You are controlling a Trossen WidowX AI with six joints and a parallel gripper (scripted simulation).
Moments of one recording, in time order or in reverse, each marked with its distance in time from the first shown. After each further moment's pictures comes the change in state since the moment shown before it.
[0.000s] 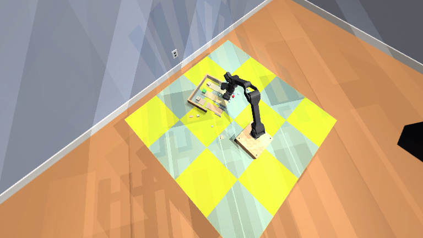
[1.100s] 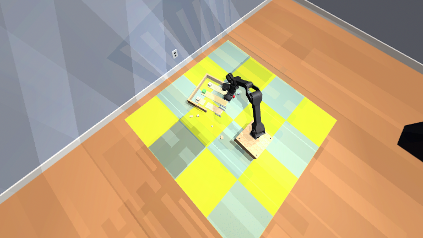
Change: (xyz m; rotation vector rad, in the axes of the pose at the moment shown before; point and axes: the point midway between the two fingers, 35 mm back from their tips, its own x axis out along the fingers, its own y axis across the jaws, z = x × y) arm 0.000 0.001 -0.015 -0.006 -0.012 -0.008
